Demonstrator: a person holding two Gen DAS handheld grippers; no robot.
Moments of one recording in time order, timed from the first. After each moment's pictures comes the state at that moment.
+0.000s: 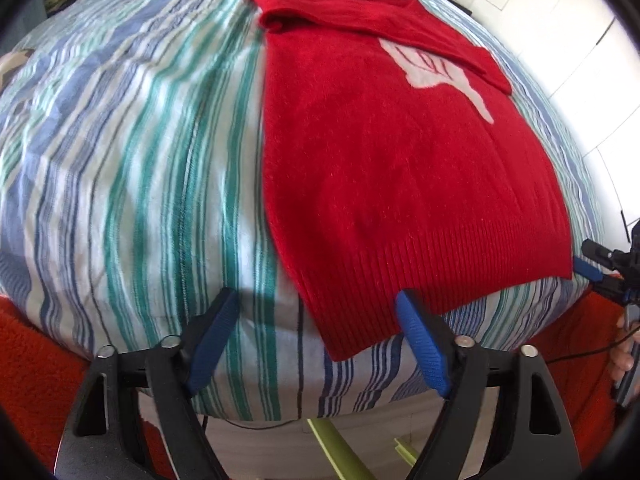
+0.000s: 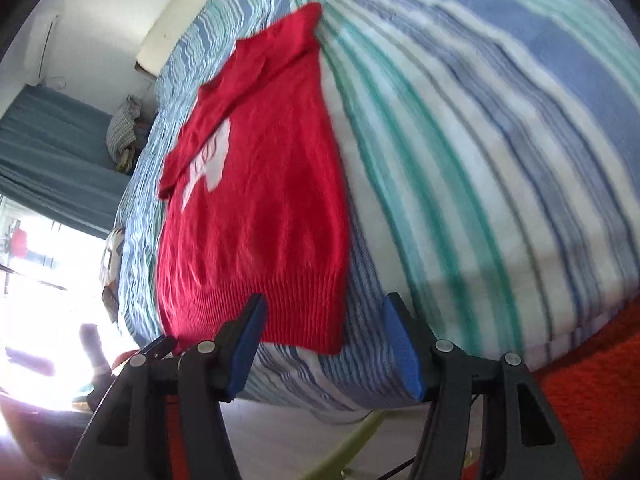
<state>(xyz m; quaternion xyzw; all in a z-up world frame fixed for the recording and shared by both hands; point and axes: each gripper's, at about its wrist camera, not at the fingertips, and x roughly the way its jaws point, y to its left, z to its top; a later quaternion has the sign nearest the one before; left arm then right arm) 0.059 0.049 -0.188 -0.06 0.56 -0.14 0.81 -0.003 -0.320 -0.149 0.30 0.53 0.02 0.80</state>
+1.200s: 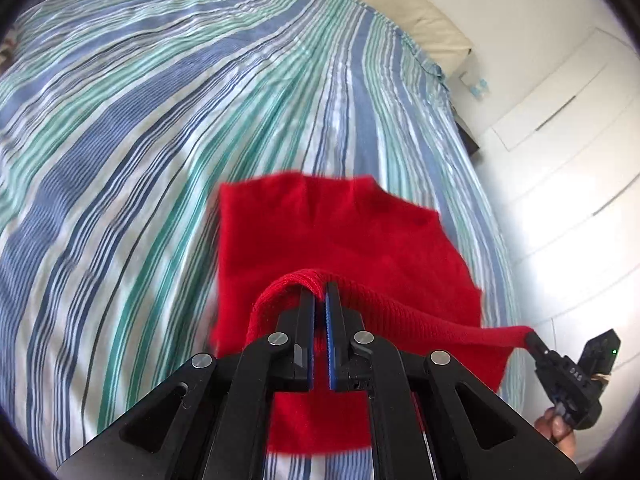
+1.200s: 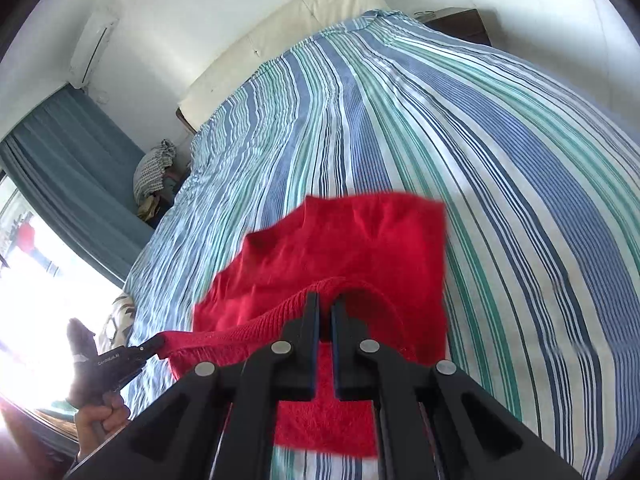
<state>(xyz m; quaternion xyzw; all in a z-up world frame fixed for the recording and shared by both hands) 0.319 0.064 -0.103 -0.25 0.46 -0.12 0.84 0.248 -0.324 -0.049 0.23 0.39 0.03 0.89</state>
